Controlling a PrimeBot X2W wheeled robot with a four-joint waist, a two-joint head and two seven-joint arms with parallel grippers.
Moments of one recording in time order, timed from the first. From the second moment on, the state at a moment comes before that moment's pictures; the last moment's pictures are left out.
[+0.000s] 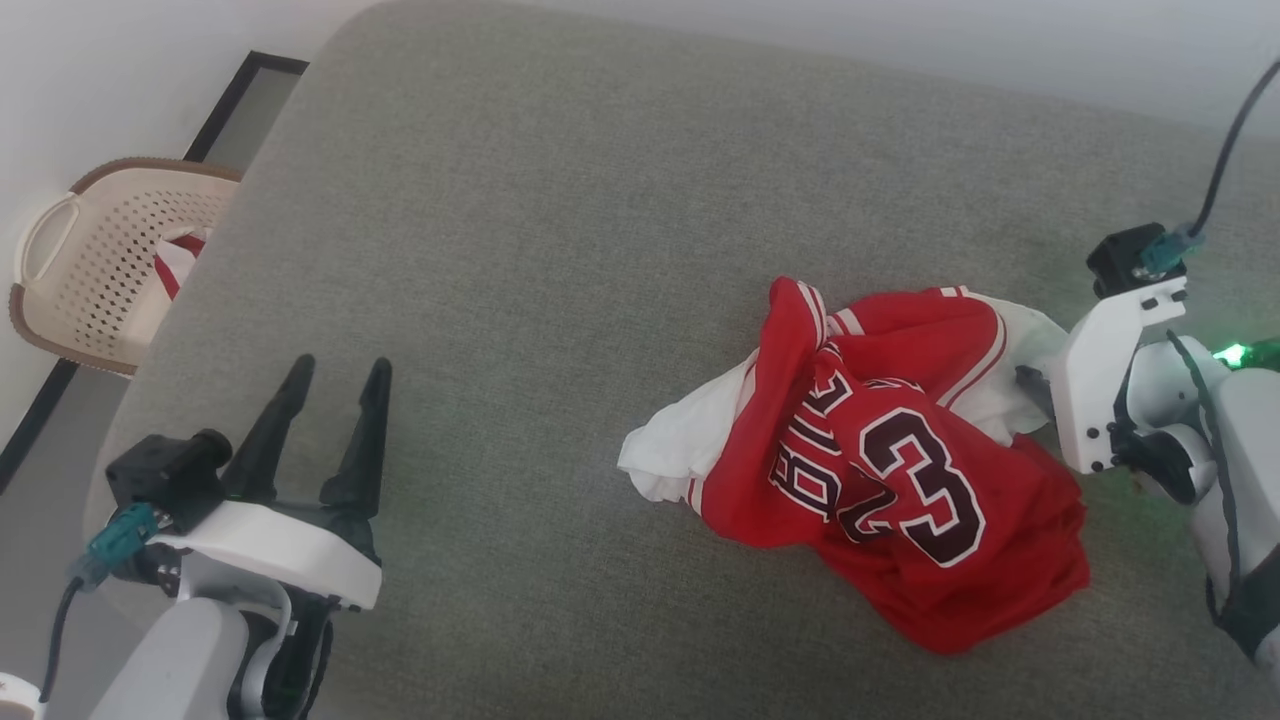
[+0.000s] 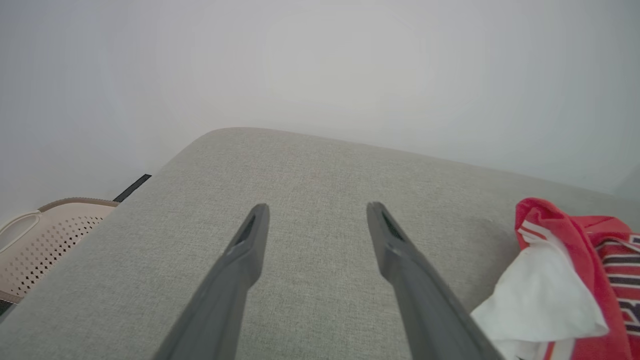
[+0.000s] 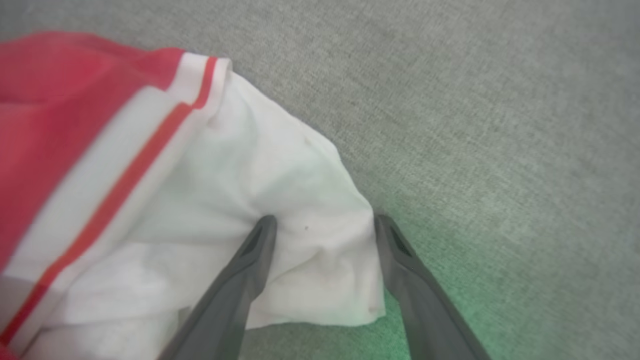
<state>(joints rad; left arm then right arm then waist) -0.25 0.43 -0.30 0.18 -0.69 0.02 -0.25 -0.67 -0.40 0.34 0.67 0.44 0.13 0.58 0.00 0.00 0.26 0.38</state>
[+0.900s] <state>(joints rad) -0.19 0.48 -0.25 0.17 -0.69 0.02 -0.25 -0.48 -0.60 0.22 0.41 0.55 0.13 0.60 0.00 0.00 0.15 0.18</state>
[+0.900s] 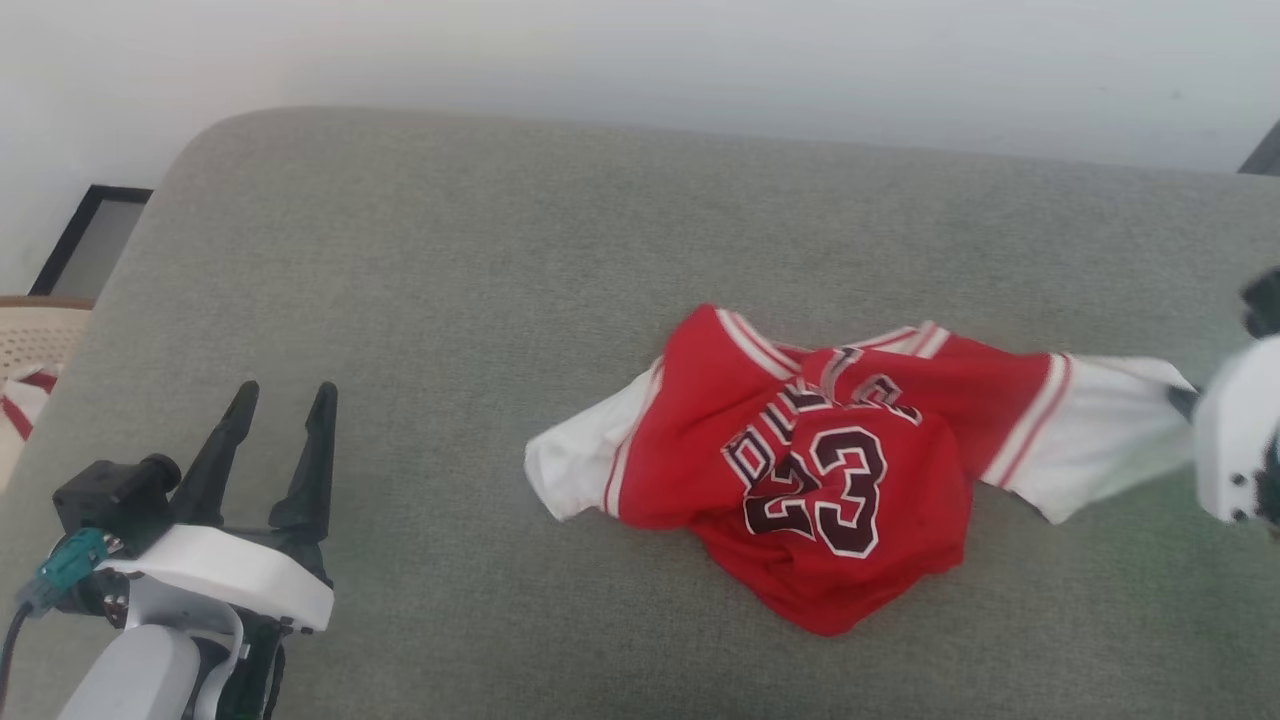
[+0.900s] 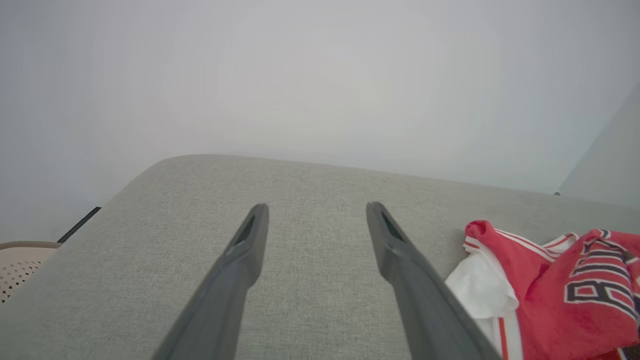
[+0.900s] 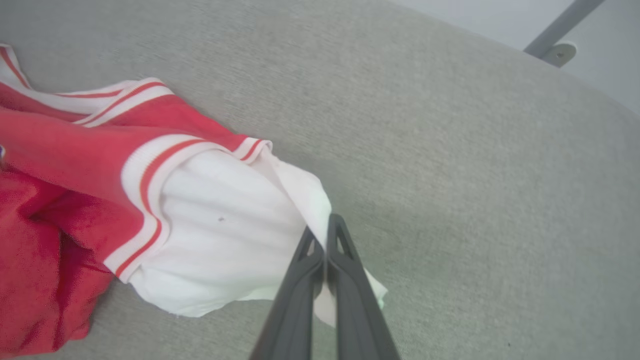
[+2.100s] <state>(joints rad) -0.23 0.63 -0.33 0.09 -0.73 -0.03 0.07 -0.45 -0.43 0.05 0.34 0.39 0.13 0.28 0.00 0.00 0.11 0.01</state>
